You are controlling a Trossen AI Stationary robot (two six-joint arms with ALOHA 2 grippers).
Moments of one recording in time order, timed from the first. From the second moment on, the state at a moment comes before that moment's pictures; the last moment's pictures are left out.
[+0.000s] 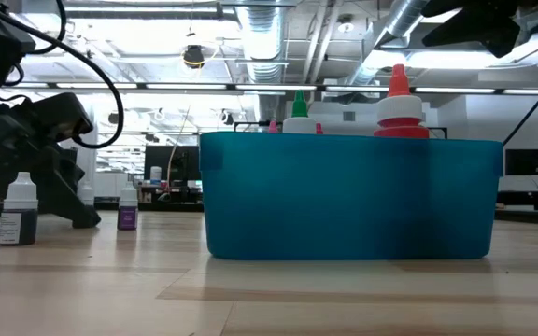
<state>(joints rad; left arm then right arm) -0.47 1.27 0.09 0.44 -0.49 -0.65 0.65 1.05 0.77 -0.42 0.78 0.81</state>
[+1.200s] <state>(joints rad) -0.47 1.33 0.11 0.49 -0.47 -0.67 0.65 1.05 0.77 -0.41 0.78 0.81</state>
